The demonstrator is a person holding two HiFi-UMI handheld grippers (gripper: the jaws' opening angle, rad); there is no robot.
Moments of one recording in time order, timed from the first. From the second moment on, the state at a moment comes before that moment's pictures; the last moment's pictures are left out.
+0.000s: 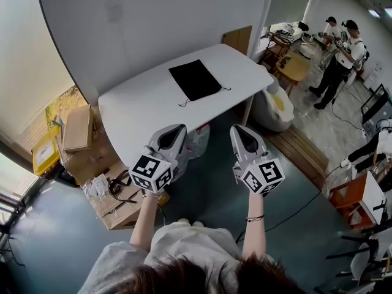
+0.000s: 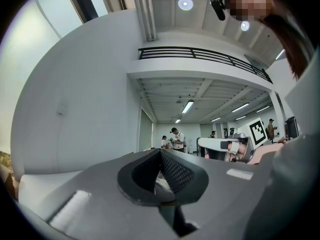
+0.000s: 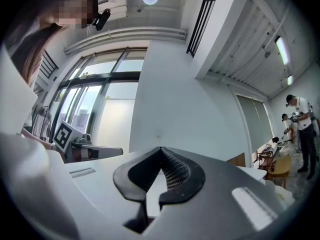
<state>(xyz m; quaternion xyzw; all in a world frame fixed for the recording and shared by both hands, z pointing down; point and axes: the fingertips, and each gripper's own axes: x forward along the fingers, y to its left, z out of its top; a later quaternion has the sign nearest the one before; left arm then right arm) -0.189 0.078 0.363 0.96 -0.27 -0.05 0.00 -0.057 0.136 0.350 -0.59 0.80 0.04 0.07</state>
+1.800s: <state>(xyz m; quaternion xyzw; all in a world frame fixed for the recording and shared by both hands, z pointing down) -0.088 -0.125 0.407 0.97 -0.25 -0.03 0.05 0.044 -0.071 0.378 -0.61 0.79 0.01 0.07</state>
